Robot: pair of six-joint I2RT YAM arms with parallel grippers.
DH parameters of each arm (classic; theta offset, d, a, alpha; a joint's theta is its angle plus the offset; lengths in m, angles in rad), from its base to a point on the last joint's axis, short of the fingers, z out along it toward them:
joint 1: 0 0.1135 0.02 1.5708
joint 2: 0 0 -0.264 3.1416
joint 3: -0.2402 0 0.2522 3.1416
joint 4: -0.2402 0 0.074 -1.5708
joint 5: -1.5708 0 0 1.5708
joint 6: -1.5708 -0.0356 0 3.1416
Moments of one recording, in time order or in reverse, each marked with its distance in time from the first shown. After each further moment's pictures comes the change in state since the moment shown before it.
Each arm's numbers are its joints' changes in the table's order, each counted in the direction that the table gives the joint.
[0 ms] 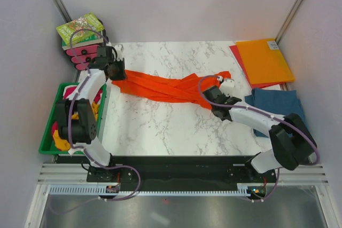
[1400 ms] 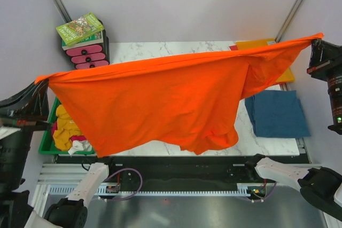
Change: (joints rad) left arm -0.053 0.985 -0.784 -0.465 0.083 -0.107; right arm 0.029 0.459 -1.406 -0.552 -0.122 0.525
